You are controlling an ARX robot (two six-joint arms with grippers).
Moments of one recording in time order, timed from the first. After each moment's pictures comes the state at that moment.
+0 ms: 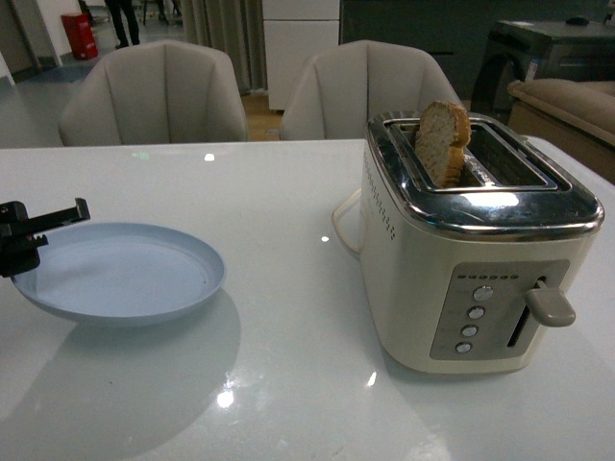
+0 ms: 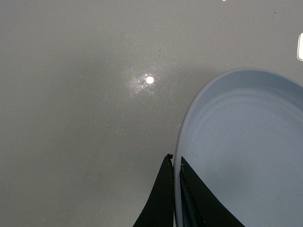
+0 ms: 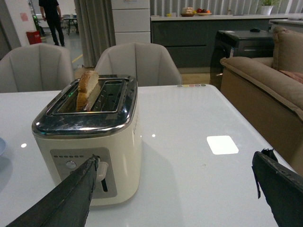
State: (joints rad) left arm 0.00 1.88 0.91 0.24 -0.22 -0.32; right arm 0.00 0.00 0.01 0.00 0.00 0.00
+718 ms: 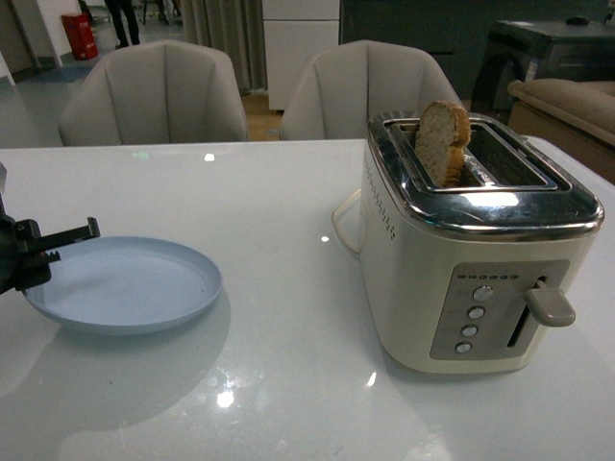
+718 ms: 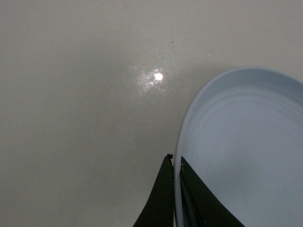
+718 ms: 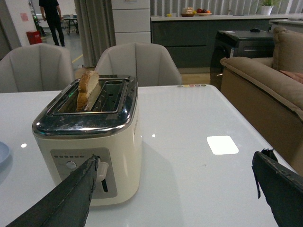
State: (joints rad) left arm 0.01 1.98 0.95 0.27 -0.26 -0.31; right arm 0.00 0.00 0.01 0.00 0.00 0.00
